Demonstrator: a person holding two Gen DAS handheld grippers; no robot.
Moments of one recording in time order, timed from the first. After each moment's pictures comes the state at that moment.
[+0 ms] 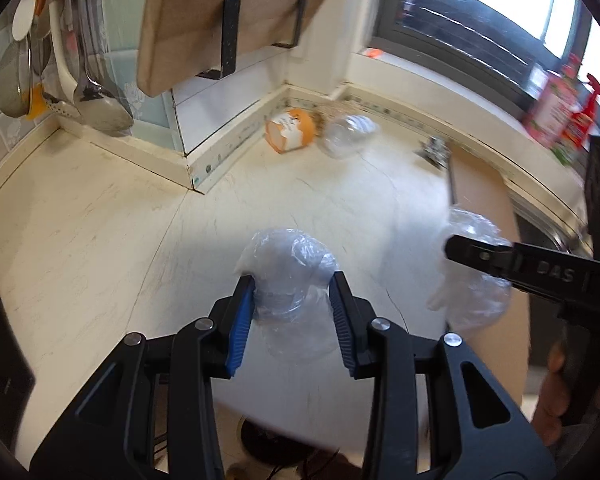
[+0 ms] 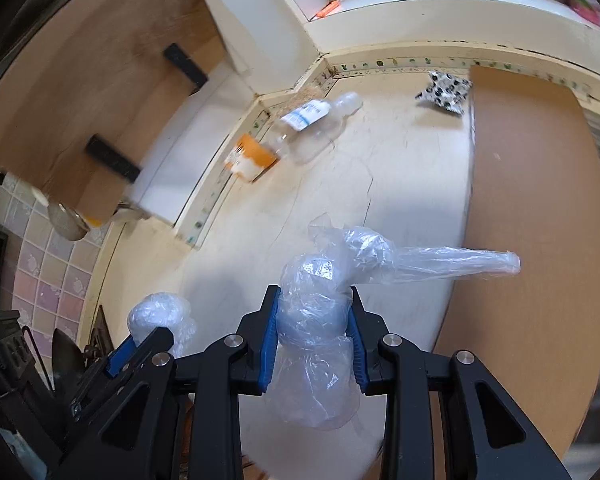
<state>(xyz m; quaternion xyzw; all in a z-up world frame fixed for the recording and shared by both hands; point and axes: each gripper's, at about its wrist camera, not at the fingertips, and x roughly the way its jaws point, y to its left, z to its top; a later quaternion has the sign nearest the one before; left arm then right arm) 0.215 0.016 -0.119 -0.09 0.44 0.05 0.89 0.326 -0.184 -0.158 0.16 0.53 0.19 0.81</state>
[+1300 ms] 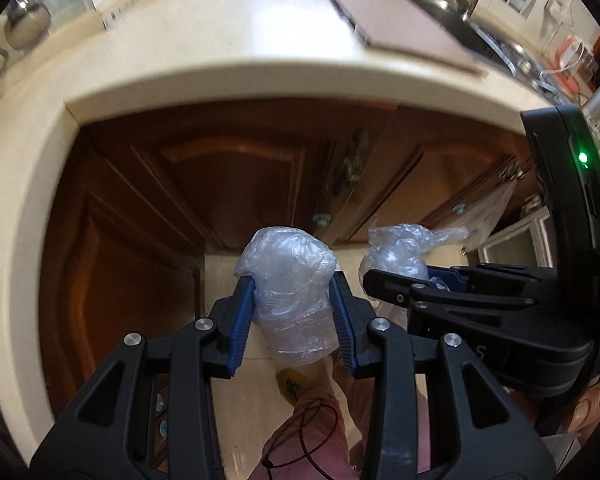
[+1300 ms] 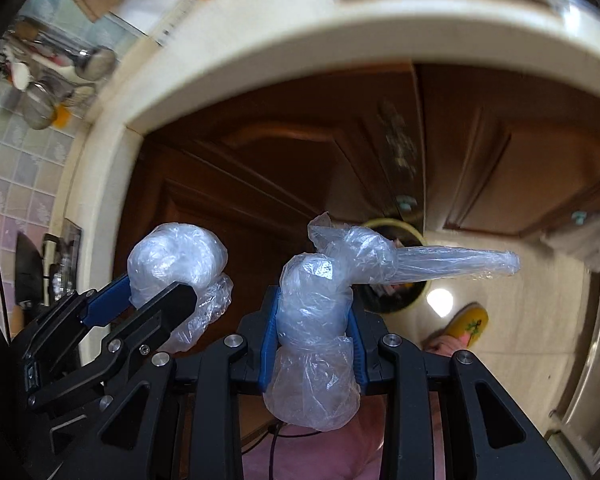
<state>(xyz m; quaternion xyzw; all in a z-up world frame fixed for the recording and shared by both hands) -0.056 -0.003 -0.250 0.06 0.57 -0.16 0.80 -0.081 -0.143 -0.316 0.20 0.63 0.08 0.74</state>
